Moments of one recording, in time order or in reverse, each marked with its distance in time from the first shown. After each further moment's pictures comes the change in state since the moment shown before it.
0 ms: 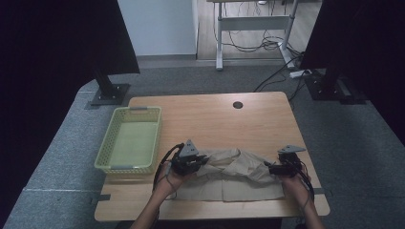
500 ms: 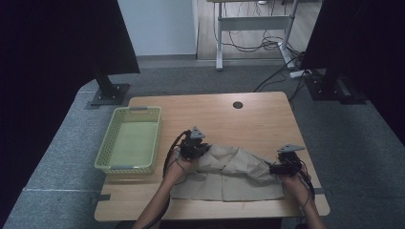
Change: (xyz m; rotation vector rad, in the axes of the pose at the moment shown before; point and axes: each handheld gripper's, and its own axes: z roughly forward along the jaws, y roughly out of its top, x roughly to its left) left arm 0.041 0.017 0.047 0.075 0.065 -0.086; right arm 0.000 0.003 0.000 0.023 0.008 -0.009
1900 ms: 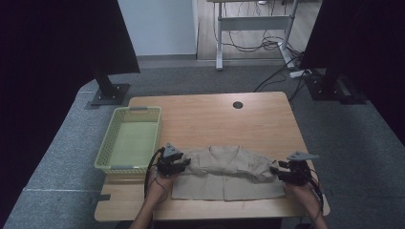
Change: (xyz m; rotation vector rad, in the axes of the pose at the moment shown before) left arm 0.024 -0.088 -0.028 -0.072 0.127 -0.140; right arm 0.006 -0.018 -0.045 -0.079 0.102 0.025
